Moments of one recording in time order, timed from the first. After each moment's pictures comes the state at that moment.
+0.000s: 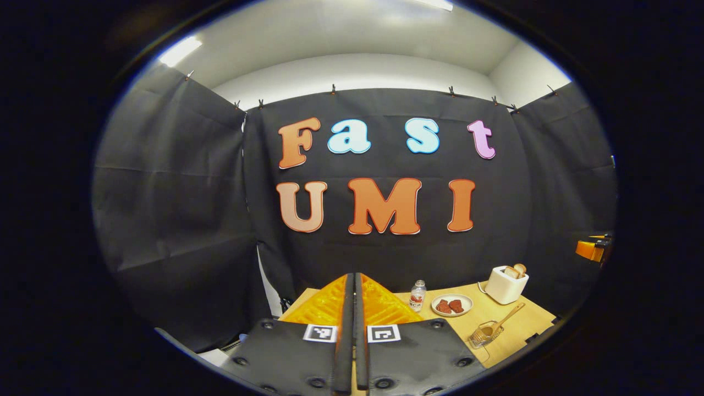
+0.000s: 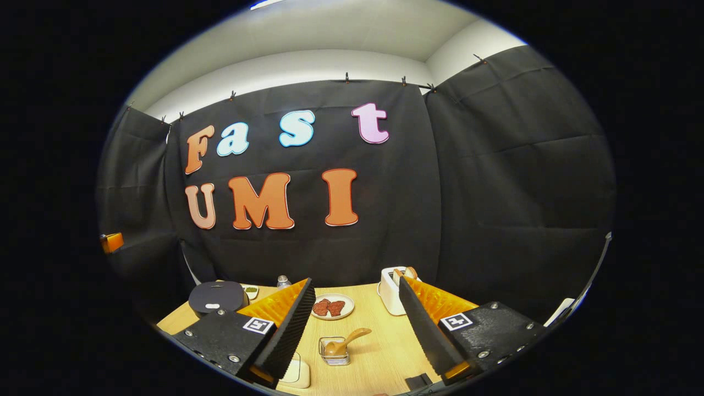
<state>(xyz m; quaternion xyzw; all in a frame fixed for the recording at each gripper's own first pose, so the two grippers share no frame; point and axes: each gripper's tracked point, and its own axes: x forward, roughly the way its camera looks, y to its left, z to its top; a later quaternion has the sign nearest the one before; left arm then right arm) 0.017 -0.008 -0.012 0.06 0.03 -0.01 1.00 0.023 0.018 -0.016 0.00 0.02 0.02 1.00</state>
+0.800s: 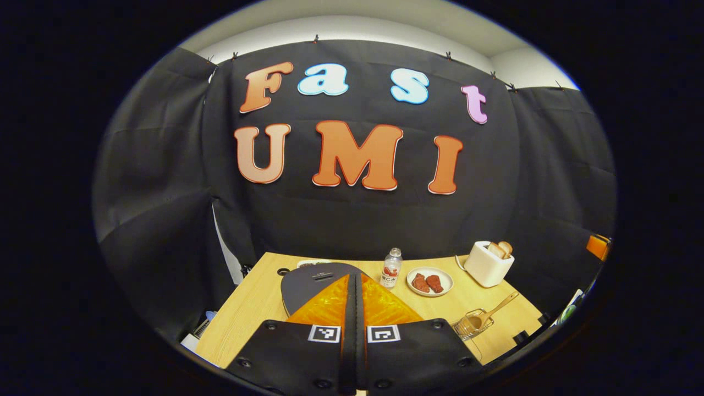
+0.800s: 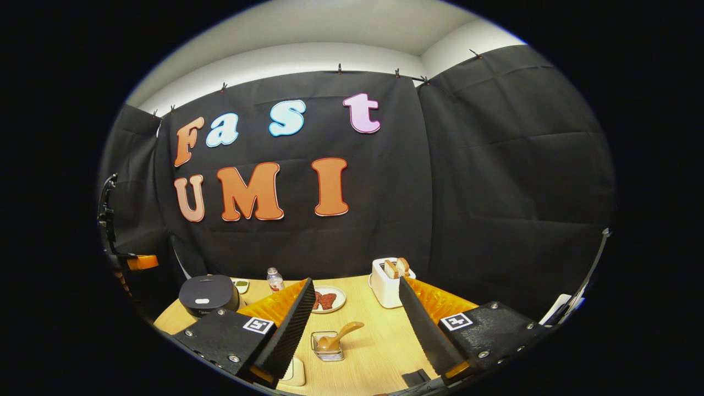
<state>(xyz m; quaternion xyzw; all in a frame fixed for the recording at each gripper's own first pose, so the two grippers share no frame) 0.136 -0.055 -0.131 0.04 0.17 -0.08 0.98 0.030 0.005 -0.037 0.00 0.05 -0.01 1.00</state>
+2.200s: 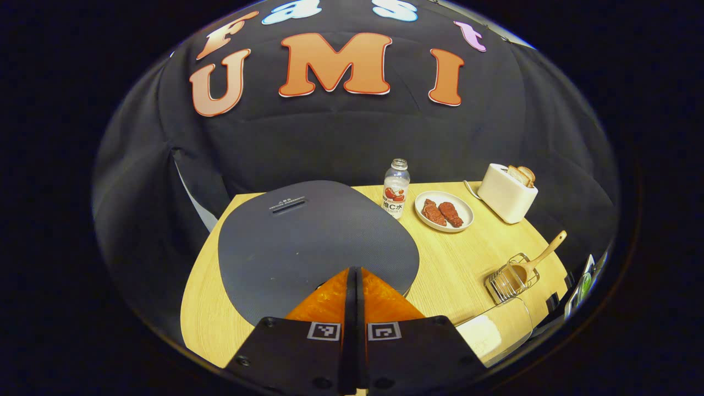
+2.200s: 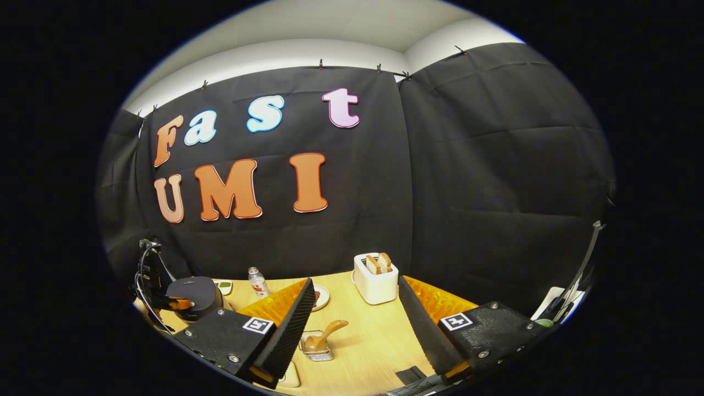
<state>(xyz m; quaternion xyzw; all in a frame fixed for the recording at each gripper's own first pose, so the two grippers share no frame) 0.190 -0.063 -0.312 0.09 0.33 -0.11 0.93 0.033 -0.012 -0.045 0.02 0.06 -0.06 1.00</state>
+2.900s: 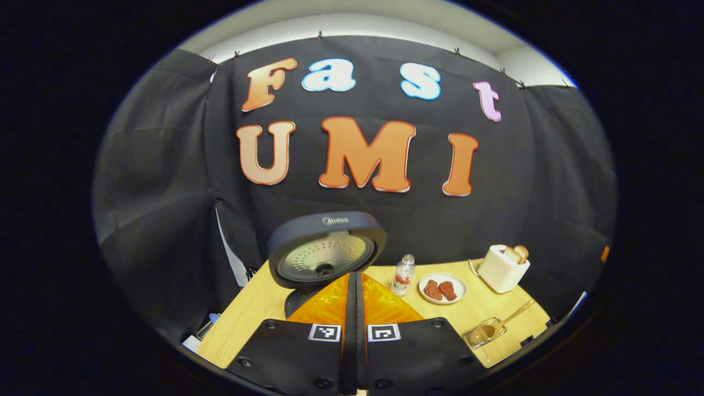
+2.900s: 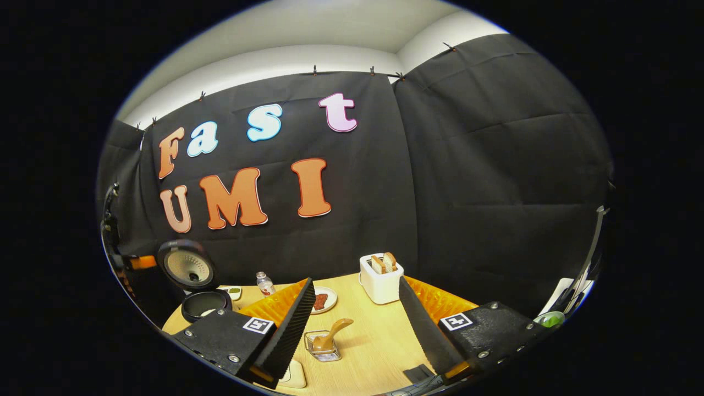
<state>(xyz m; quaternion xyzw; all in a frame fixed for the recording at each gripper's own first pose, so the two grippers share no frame) 0.162 -0.036 -0.080 0.03 0.12 -0.05 0.99 0.025 -0.020 -0.052 0.05 0.05 -0.04 1.00</state>
